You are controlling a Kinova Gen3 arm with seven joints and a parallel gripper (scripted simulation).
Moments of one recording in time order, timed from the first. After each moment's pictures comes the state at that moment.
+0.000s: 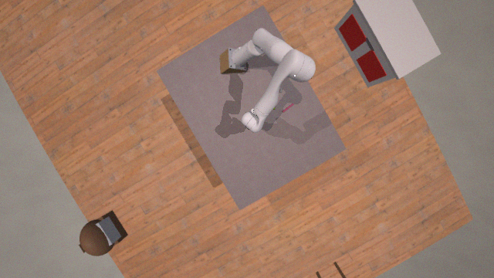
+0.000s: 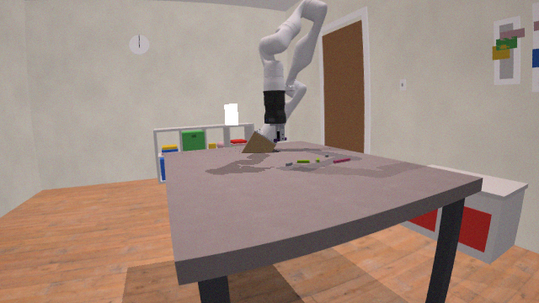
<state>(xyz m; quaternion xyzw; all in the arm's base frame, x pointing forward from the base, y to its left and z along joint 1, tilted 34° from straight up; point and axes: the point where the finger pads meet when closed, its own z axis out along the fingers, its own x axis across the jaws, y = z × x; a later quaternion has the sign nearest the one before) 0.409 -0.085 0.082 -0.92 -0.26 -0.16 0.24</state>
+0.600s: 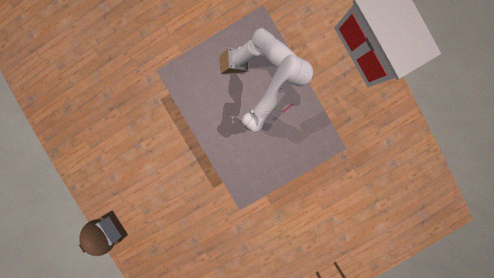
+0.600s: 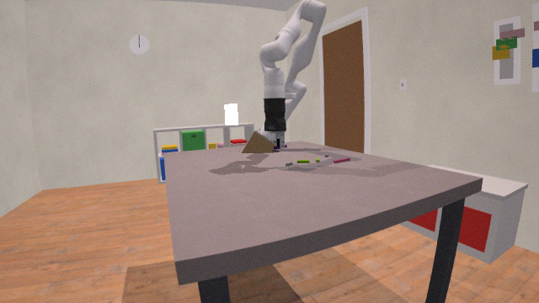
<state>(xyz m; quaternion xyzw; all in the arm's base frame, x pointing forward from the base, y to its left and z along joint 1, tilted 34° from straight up) 0.419 -0.072 0.059 -0.92 -0.26 -0.17 0.23</state>
